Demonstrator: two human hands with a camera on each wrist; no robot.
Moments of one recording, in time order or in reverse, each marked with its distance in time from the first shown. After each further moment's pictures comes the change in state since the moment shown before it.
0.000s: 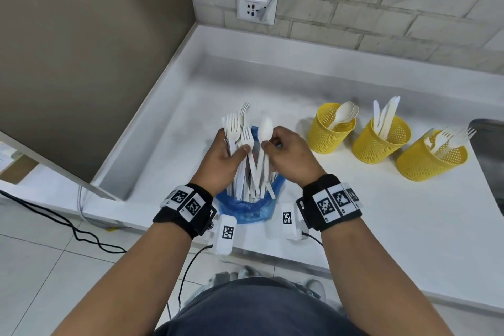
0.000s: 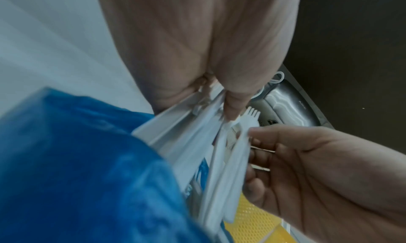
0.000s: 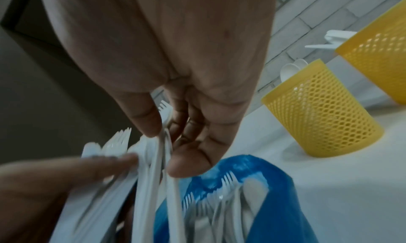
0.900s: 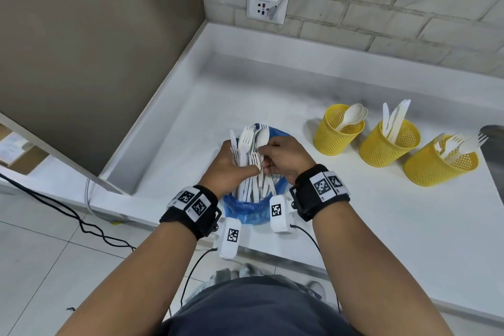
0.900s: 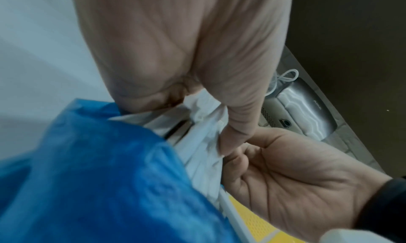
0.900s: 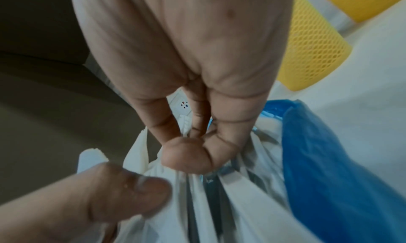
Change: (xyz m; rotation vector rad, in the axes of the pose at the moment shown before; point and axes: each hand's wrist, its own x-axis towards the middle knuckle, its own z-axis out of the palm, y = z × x) left_hand -0.007 -0.016 0.001 0.029 -0.035 -0.191; right_hand 0.021 0.006 0.024 0.368 -0.142 0.424
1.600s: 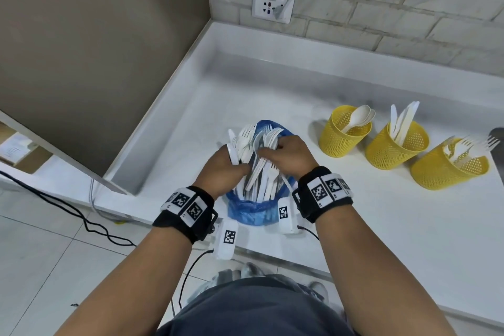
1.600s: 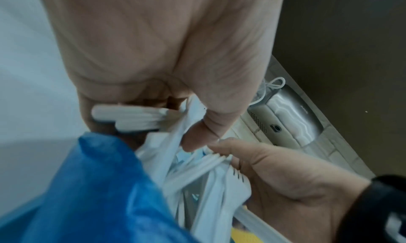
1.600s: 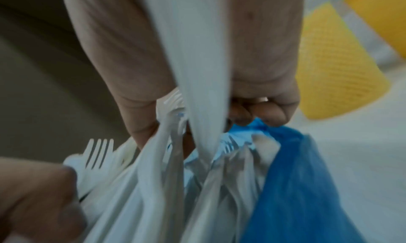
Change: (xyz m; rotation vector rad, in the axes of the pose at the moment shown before) left_hand -0.005 0.013 -0.017 0.172 0.000 -0.071; right_hand 0.008 0.001 -0.005 -0.426 0.096 -0.188
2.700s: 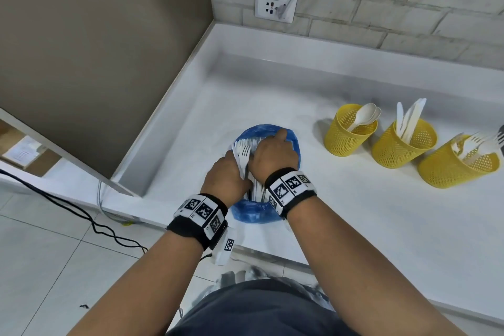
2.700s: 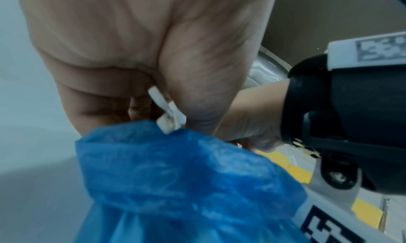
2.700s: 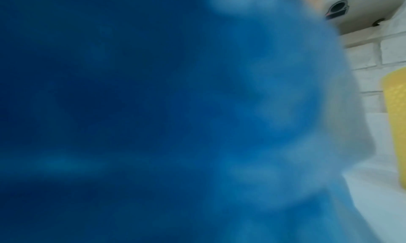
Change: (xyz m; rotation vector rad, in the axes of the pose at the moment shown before) left_hand 0.006 -0.018 0.010 0.563 0.097 -0.028; right_hand 0.002 -0.028 0.057 -0.766 0.116 0.068
